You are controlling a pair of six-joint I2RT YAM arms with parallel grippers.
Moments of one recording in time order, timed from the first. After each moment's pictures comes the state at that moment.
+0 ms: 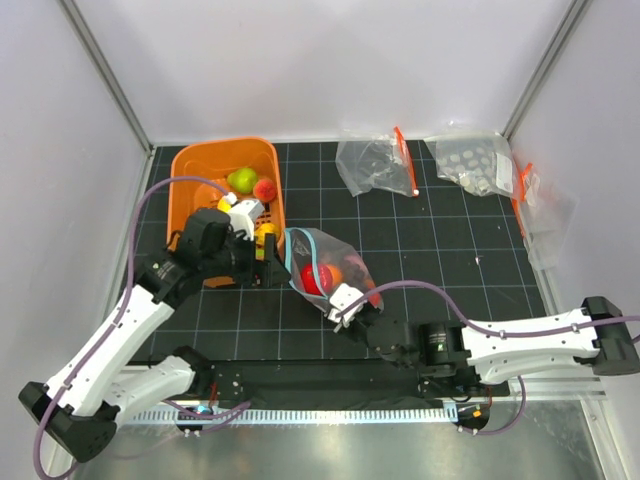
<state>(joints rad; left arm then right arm) -0.57 0.92 1.03 -0.81 0.27 -0.42 1.54 0.99 0.62 0.04 0.74 -0.06</state>
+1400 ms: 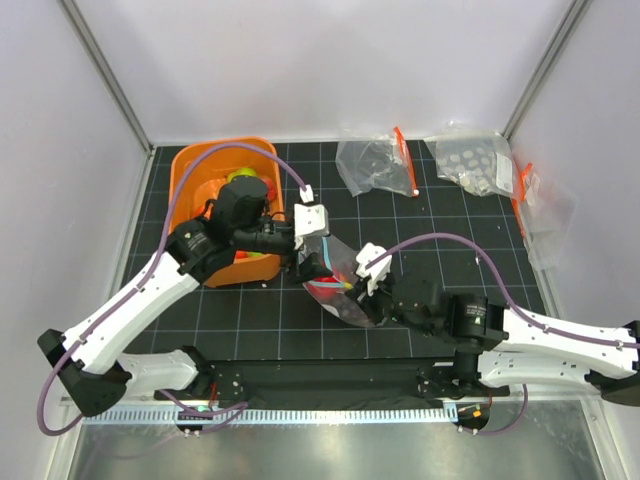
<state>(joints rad) -0.78 1.18 1.33 -0.61 0.64 0.40 1.29 0.84 0.82 -0.39 0.38 0.15</state>
